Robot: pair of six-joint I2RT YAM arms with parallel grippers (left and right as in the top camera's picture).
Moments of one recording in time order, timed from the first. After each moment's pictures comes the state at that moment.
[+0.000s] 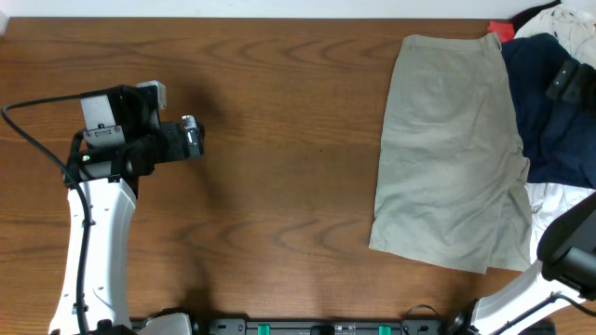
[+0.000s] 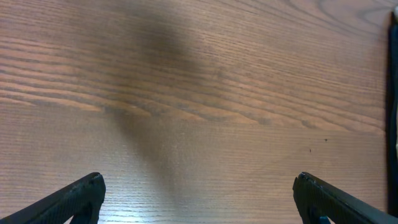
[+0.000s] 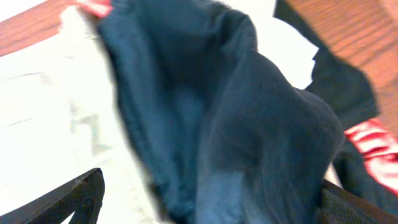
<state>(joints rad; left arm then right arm) 0.18 1.35 1.09 -0.69 0.32 -0.04 -0.50 1.94 1.75 -0.76 -0.08 0.01</state>
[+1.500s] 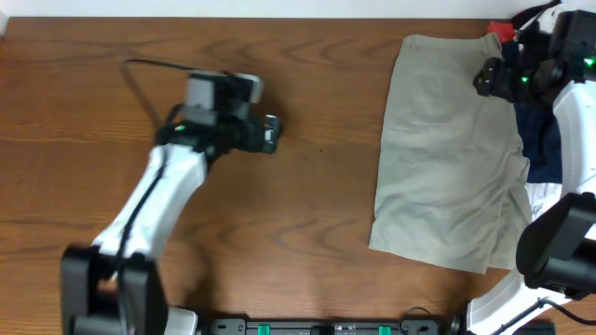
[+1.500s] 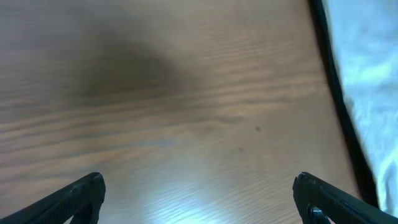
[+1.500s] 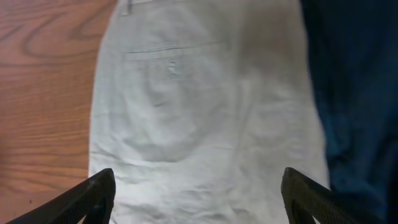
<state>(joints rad) -0.22 1.62 1.14 -0.46 0.33 -0.04 -0.27 1.89 1.71 -0.89 -0.25 0.02</state>
